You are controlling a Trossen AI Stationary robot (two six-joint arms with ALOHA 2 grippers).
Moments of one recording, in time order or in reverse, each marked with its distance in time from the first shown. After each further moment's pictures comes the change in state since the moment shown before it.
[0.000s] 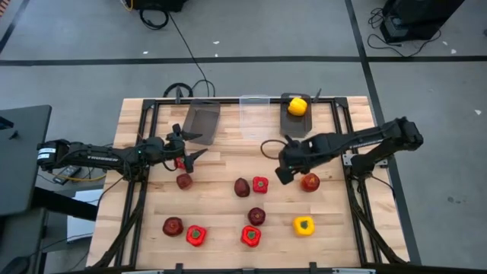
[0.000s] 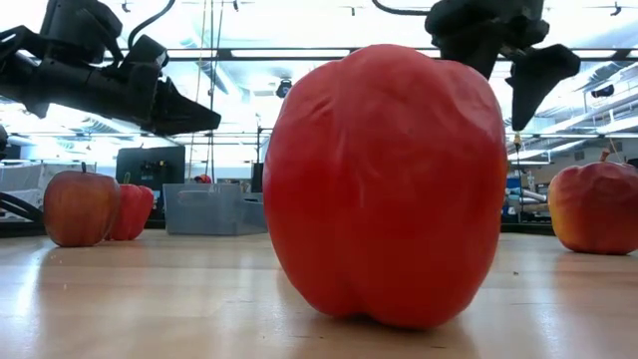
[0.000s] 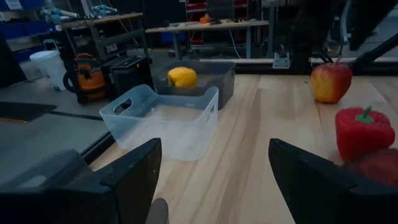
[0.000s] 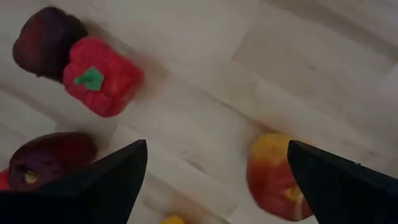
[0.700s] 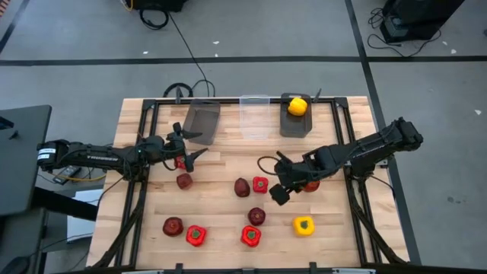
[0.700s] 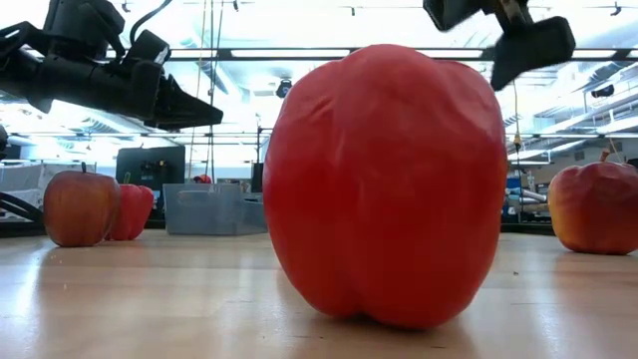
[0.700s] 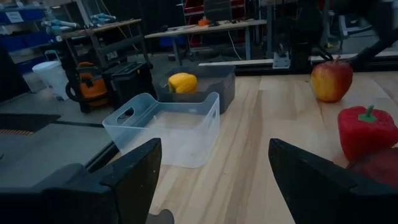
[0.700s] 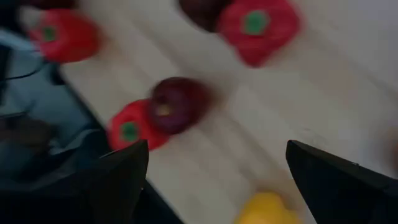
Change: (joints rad) left arm 0.007 0.000 0.024 -0.020 0.013 0.054; right arm 0.152 0.006 0.000 0.342 -0.126 0.001
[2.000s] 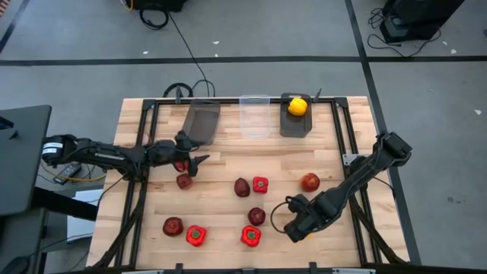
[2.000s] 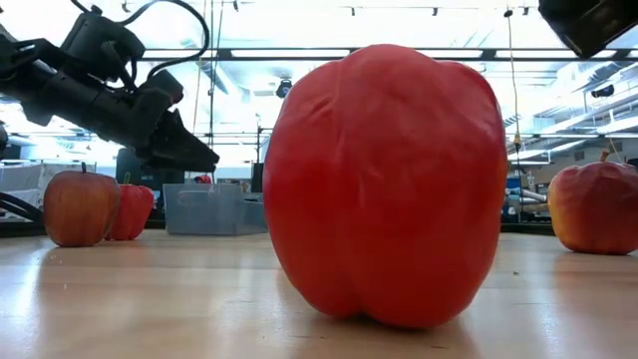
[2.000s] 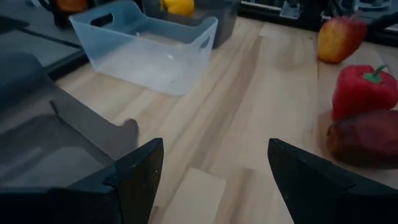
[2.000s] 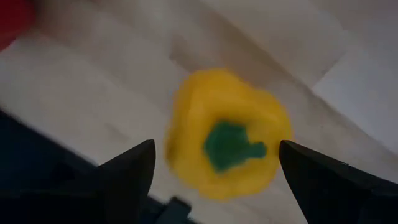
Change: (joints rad) left arm -0.023 0.172 0.000 -0.082 -0.001 -0.311; right arm 0.358 0.220 0.000 -0.155 -0.014 0.429
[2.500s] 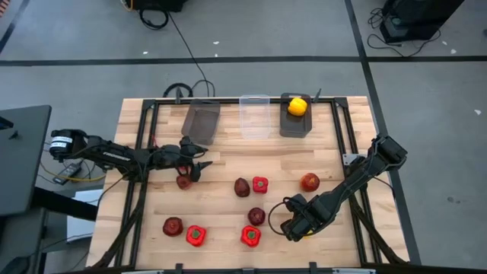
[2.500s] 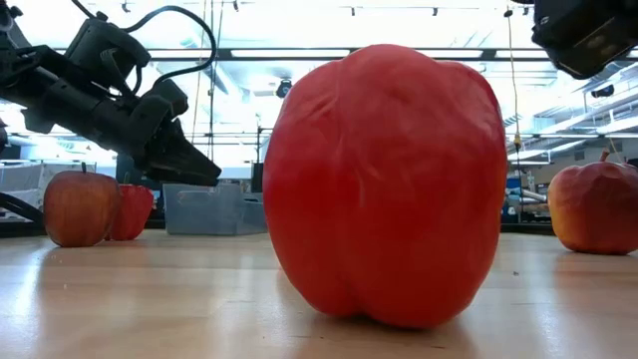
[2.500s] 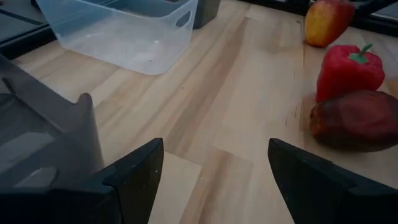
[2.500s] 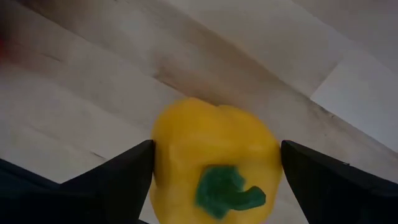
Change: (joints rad) left arm -0.066 0.149 0.000 0.102 -0.004 -0.055; right arm 0.009 0.072 0.004 0.002 0.004 0.075
